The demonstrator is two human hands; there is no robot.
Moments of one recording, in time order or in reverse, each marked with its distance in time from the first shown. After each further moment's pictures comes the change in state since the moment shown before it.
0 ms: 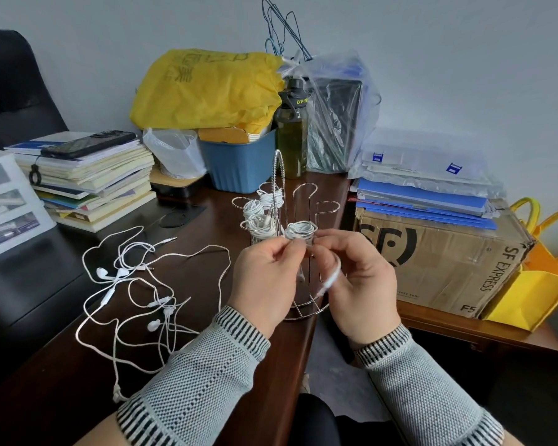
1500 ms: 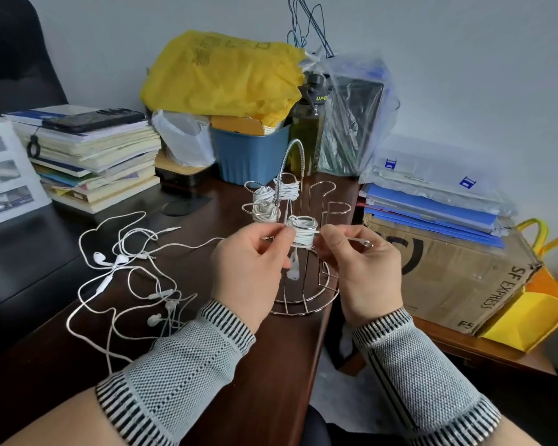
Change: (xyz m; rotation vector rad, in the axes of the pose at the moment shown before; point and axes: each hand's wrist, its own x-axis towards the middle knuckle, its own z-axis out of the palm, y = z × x) left_hand 0.022 -0.026 -0.025 0.088 0.179 0.102; right_hand 0.024 -0.002 0.024 0.309 0.032 0.531
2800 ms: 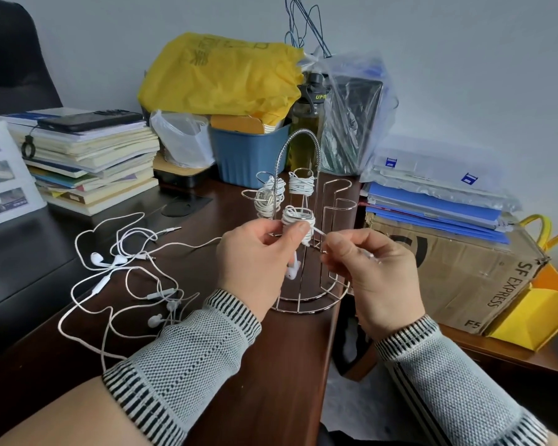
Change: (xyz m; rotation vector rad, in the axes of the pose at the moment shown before) left_hand 0.004 -0.003 0.002 -0.145 -0.065 -0.047; right_hand -0.014 0.004 -0.008 0.091 -0.102 0.011
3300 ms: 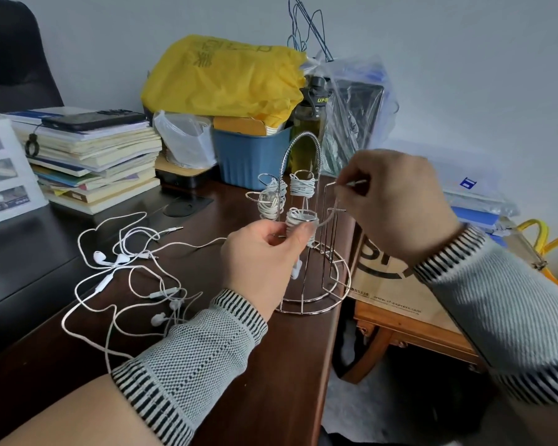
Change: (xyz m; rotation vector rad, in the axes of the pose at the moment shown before) left_hand -0.002 0.000 0.002 -0.016 -0.003 -0.018; right_hand 0.044 -0.077 0.013 -1.234 -0.088 -0.642
